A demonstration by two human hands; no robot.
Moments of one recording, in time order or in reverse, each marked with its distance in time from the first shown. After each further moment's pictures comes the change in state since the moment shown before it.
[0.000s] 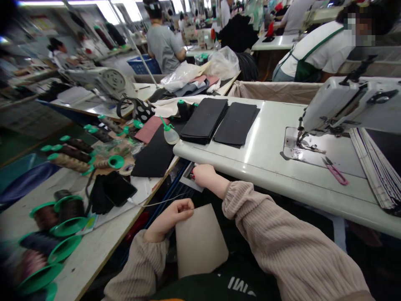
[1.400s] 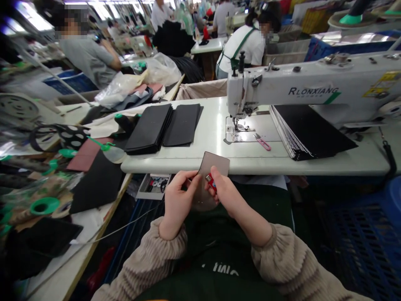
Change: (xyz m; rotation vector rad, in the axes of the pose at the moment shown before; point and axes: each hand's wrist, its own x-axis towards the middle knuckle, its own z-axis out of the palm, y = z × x) left_hand 0.074 0.076 0.168 0.551 0.344 0.727; right_hand -0.229 0.078 0.025 1.715 0.612 0.349
